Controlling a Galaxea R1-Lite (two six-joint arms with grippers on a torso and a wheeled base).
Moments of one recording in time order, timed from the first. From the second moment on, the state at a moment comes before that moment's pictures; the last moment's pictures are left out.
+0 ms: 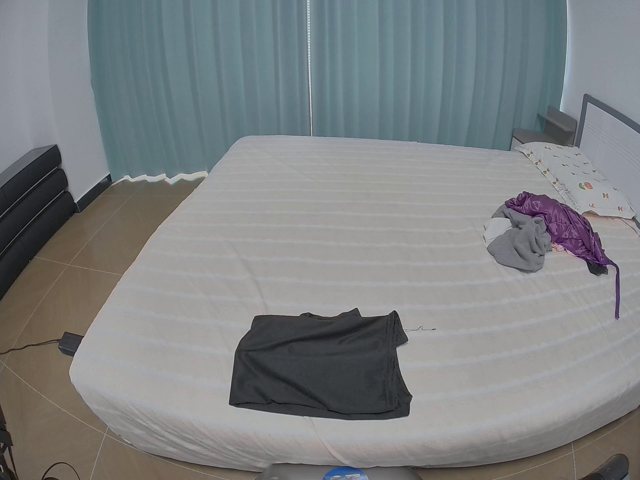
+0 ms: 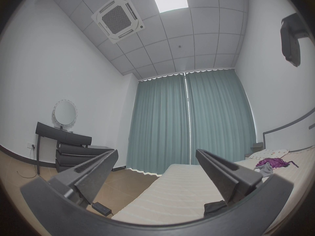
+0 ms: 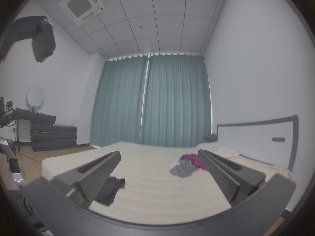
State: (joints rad) left arm 0.00 0.01 -0.07 -0.40 0.27 0.04; right arm 0.00 0.03 -0.34 0.10 0.00 -0.07
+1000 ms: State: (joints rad) left arm 0.00 0.01 -0.02 -0.06 -0.15 -0.06; right arm 0.00 0.01 -0.02 -0.03 -0.02 -0.07
